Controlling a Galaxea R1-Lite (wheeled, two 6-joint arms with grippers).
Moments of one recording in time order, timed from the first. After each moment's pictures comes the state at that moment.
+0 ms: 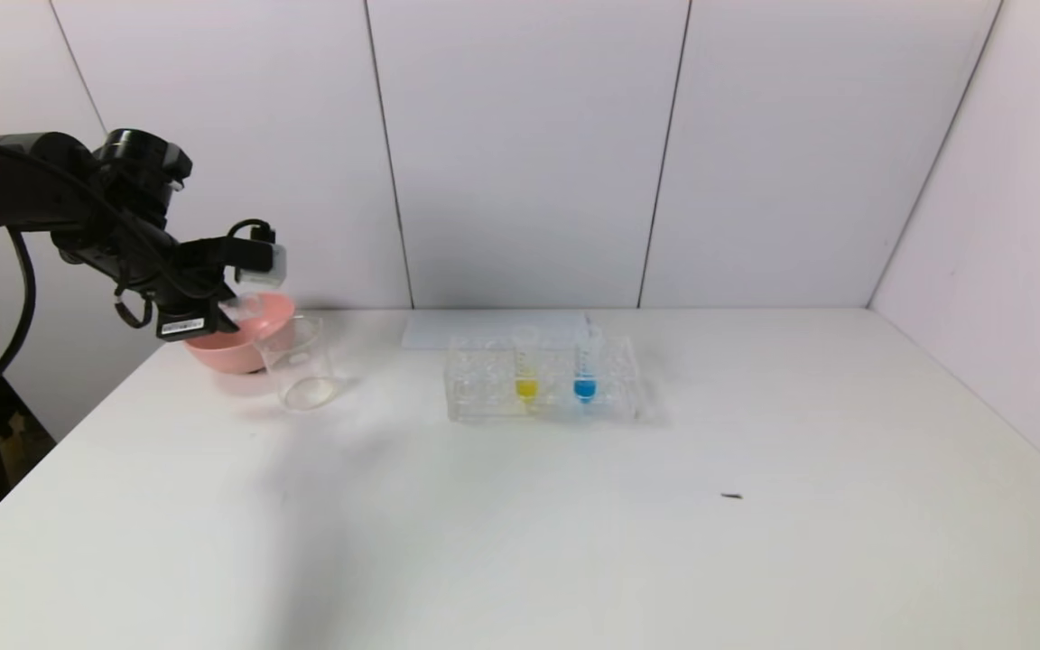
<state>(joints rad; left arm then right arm) 0.09 2.12 -1.99 0.73 -0.07 1.40 0.00 0.00 0.00 0.00 0.00 0.00</state>
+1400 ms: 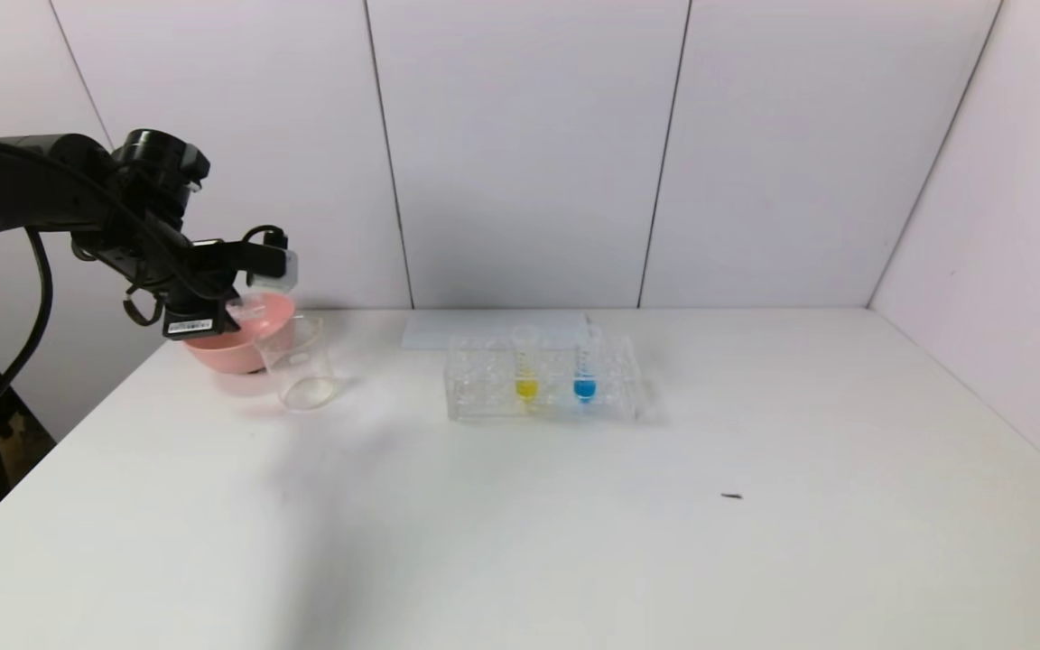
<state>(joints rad) 0.05 2.13 -1.99 0.72 0.03 1.41 0.00 0.00 0.00 0.00 0.00 0.00</state>
